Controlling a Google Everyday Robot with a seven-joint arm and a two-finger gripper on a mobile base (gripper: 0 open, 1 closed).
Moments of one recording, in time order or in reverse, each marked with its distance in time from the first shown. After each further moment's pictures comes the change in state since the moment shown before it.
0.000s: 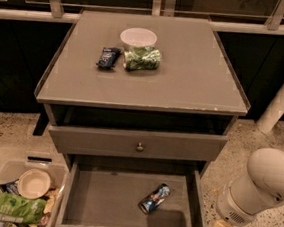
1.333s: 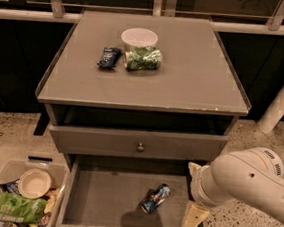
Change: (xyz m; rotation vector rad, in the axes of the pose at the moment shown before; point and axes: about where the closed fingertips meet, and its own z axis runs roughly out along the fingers) arm -0.075 -0.044 0.004 0.324 0.027 -0.304
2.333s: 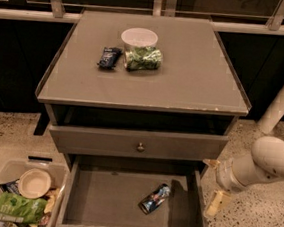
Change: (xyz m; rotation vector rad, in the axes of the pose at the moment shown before) arm 0.074 -0.055 0.050 -0.154 -0.232 0.018
